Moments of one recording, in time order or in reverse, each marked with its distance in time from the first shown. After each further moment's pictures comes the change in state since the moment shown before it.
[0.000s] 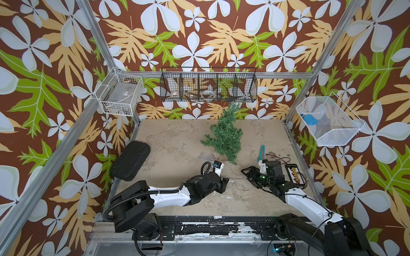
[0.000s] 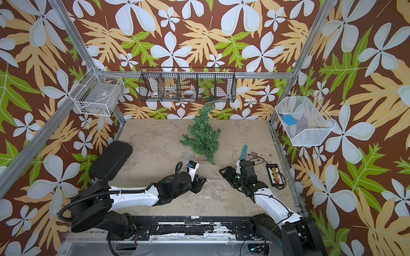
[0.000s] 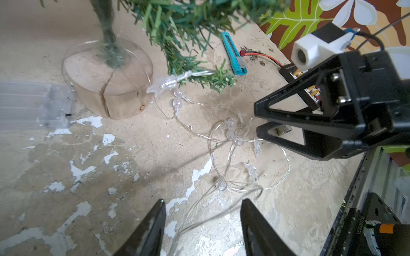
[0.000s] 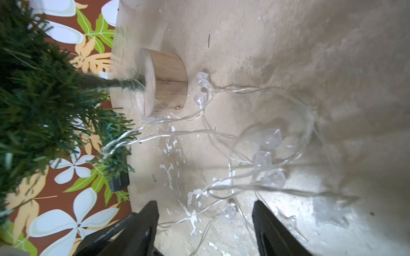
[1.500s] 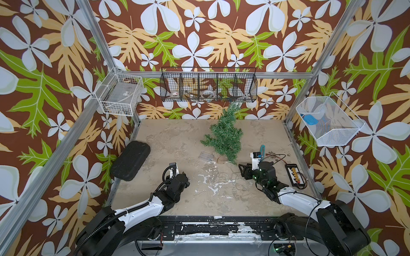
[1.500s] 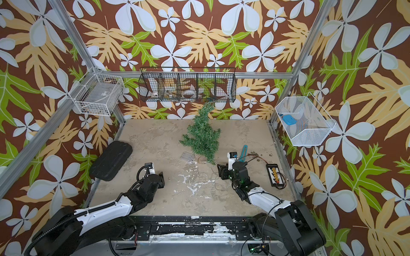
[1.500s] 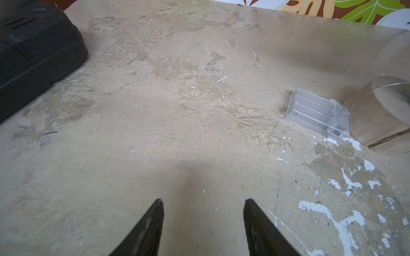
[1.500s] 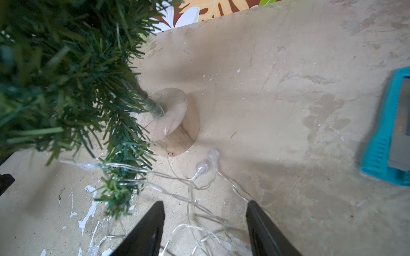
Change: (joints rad) left arm 0.365 -0.417 -0.408 -0.153 -0.406 -0.027; right arm 0.154 0.187 -0.050 0.438 0.350 -0.686
